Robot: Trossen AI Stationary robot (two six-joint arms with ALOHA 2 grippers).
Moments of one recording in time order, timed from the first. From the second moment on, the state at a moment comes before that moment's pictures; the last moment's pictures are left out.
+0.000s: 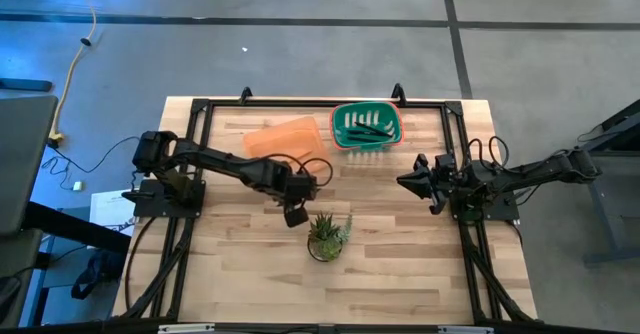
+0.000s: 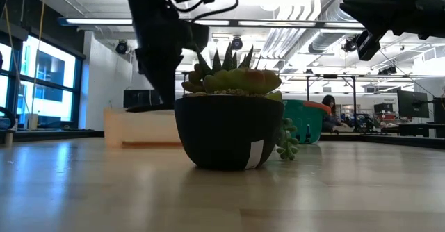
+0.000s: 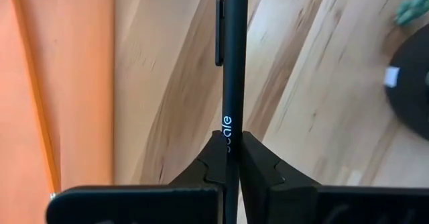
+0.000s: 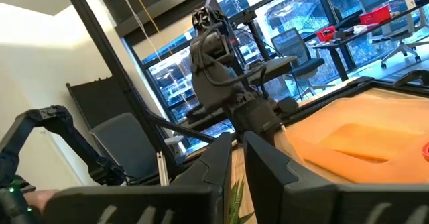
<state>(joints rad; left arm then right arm) 0.03 1.74 1.21 -0.79 -0.15 -0.44 0.15 0.43 0.05 0.59 0.12 0.44</state>
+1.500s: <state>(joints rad) 0.19 1.74 1.57 -0.83 -0.24 -0.21 0.14 0.43 0.05 0.30 0.19 0.23</state>
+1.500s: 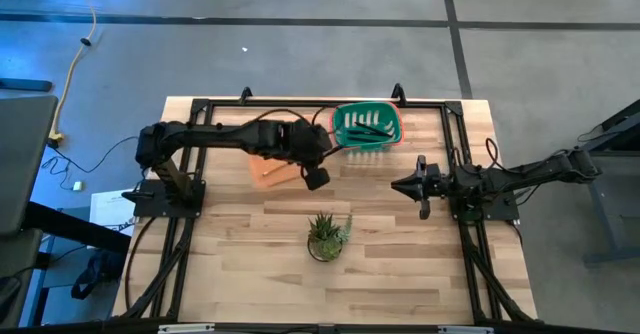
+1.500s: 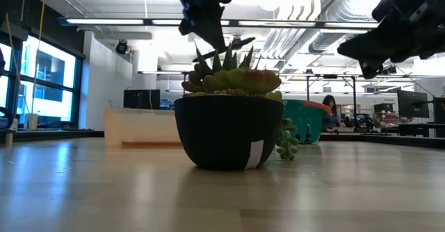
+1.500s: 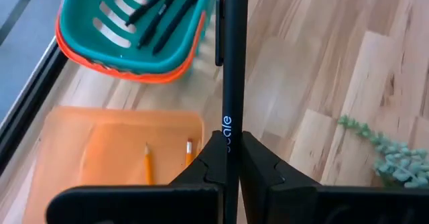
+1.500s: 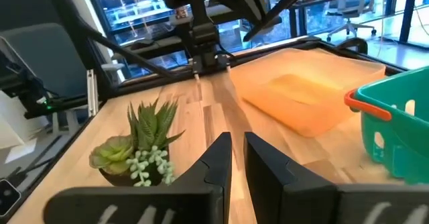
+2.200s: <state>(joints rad) 0.32 1.74 1.60 -0.71 -0.13 -0.07 0.13 0.43 0.05 0.33 0.20 0.18</state>
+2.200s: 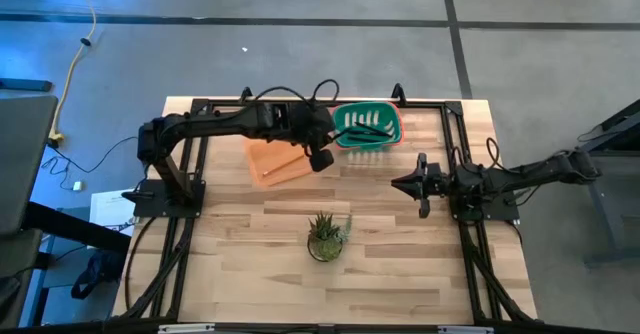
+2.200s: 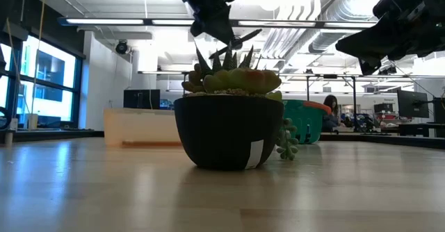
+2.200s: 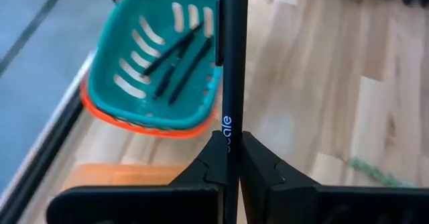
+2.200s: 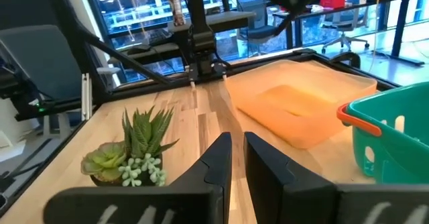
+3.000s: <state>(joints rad) 0.43 1.91 1.77 -0.61 -0.03 0.03 -0.07 0.43 0.05 0.32 -0.13 0.24</state>
